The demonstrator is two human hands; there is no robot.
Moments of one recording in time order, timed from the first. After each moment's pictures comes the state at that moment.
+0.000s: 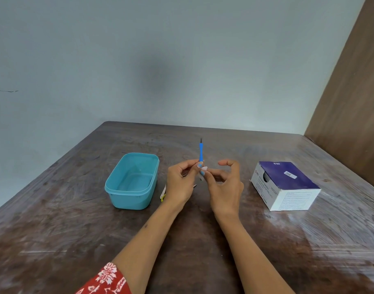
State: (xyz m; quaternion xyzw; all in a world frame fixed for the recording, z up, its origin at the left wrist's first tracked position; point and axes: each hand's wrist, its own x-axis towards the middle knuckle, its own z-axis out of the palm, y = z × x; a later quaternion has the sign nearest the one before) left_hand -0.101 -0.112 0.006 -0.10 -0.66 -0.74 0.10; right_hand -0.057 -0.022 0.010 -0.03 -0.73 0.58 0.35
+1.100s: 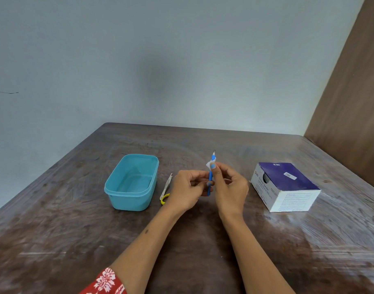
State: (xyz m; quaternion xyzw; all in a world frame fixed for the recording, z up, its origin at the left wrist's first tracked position) left_hand -0.082 -0.116 0.014 -0.19 -0.75 -0.64 -0.02; right_hand -0.059 -0.016 0.009 -0.09 -0.70 0.62 0.35
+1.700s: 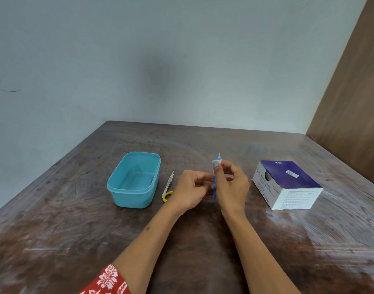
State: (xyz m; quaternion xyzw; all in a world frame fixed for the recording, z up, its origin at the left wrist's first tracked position) left_hand -0.079 -0.115 0.014 -0.18 -0.74 -0.64 -0.09; right_hand -0.067 -0.016 0.002 -0.10 -0.71 0.61 0.35
